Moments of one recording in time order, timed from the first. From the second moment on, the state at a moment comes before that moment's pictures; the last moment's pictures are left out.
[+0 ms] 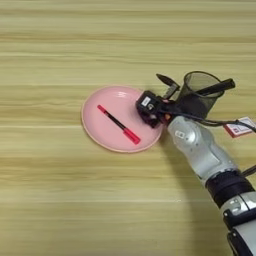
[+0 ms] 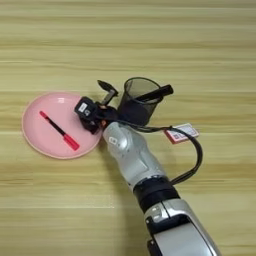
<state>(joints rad) -0.40 -0.35 0.25 0.52 -0.57 -0.12 0.07</state>
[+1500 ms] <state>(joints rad) -0.30 -0.31 0.00 0.27 -0.22 -0.27 0.04</state>
